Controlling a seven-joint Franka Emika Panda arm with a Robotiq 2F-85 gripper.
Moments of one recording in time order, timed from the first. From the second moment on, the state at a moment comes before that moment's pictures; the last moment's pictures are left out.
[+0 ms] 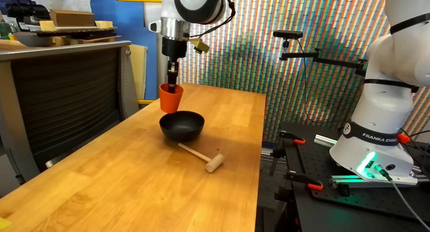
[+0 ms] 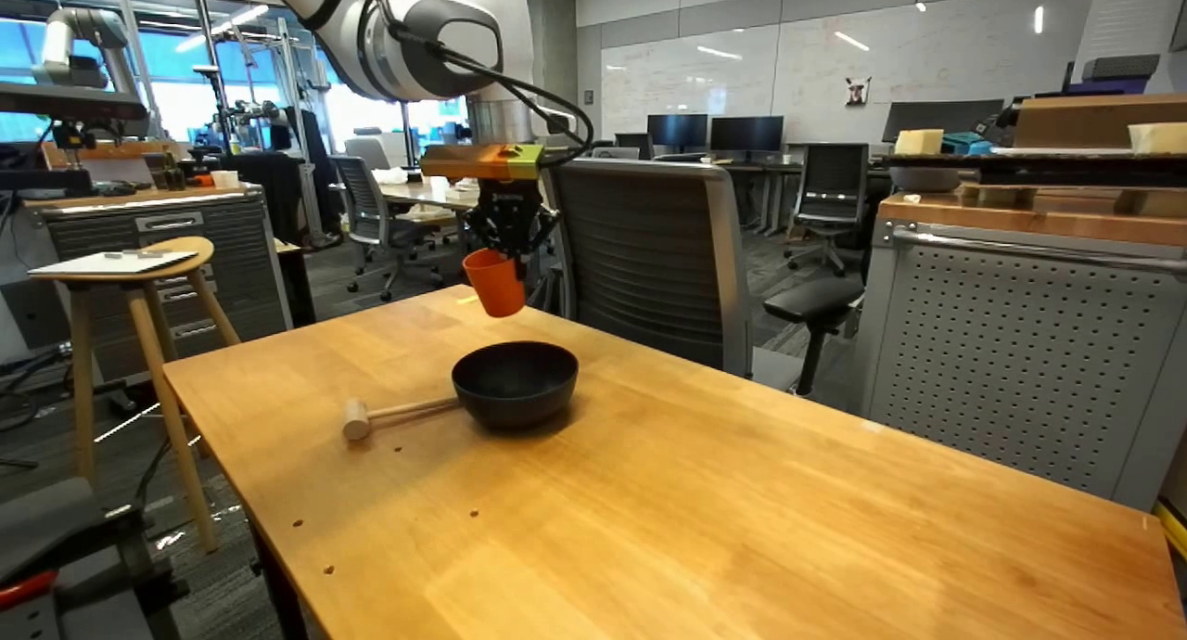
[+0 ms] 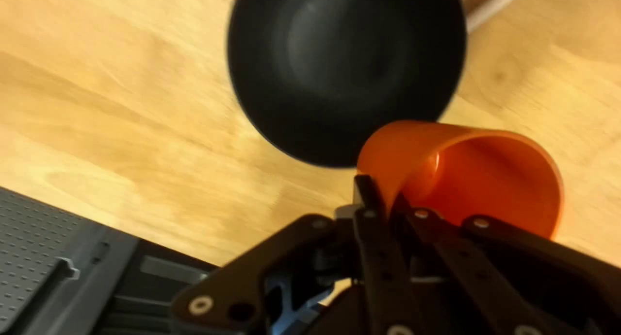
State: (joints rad) arm -0.02 0.30 0.06 -1.96 0.01 2.39 -0.43
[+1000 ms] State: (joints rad) arm -0.08 0.37 0.02 -2.03 0.08 2.40 -0.31
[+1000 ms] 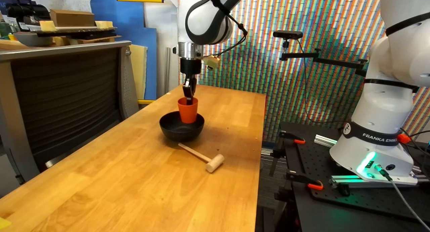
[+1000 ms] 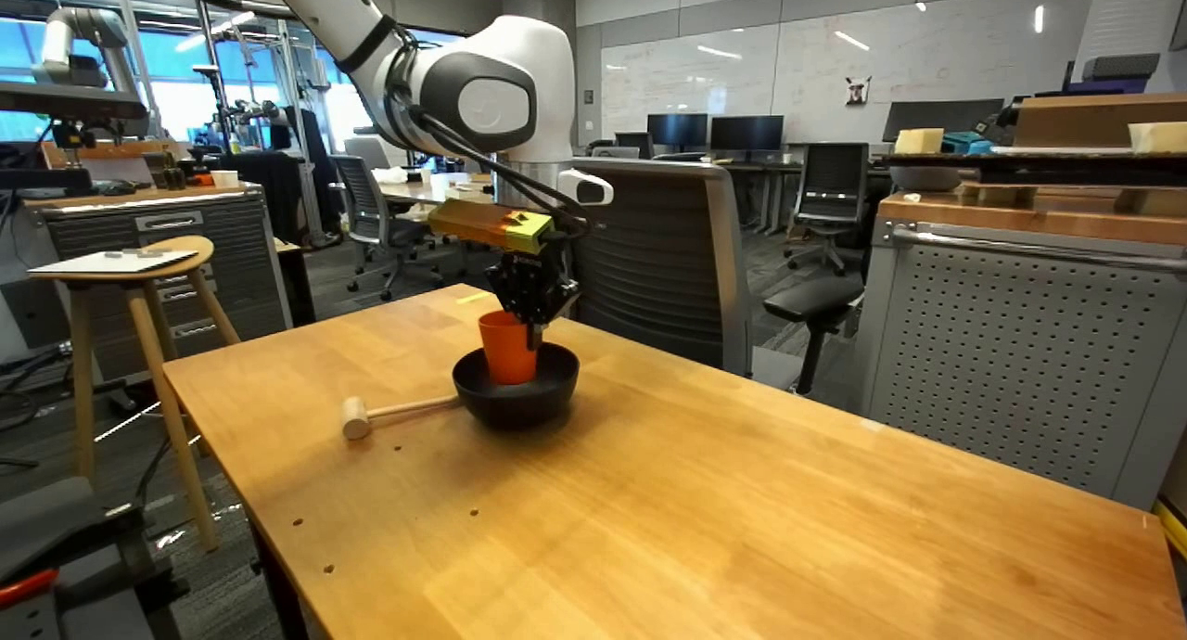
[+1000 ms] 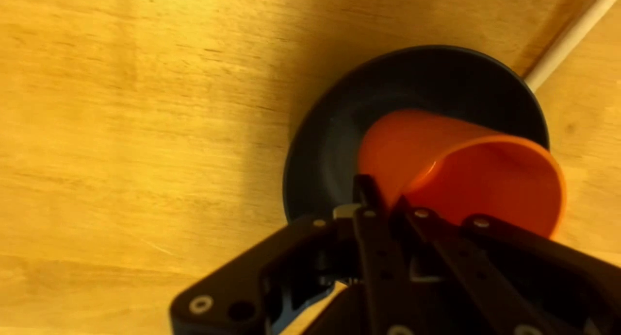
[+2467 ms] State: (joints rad) arm -0.15 0.10 0.09 -2.19 0.14 2.42 -0.61
